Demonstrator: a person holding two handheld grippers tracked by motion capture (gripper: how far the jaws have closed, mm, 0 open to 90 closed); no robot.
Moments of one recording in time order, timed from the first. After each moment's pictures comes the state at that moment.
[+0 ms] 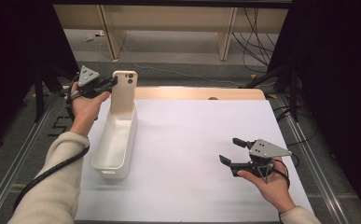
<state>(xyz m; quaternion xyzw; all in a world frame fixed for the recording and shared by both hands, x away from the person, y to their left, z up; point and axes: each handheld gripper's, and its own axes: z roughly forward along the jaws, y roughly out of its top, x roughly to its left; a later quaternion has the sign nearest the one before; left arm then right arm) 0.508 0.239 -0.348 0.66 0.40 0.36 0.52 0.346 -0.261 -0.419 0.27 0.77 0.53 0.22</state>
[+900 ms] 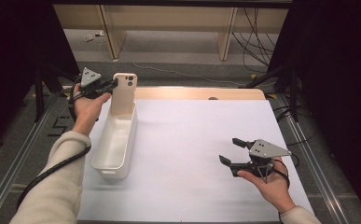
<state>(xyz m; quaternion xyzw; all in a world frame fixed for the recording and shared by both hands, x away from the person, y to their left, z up) 0.516 0.241 -0.360 0.67 0.42 0.35 0.51 0.346 -0.261 -0.420 0.27 0.78 0.53 0.22</state>
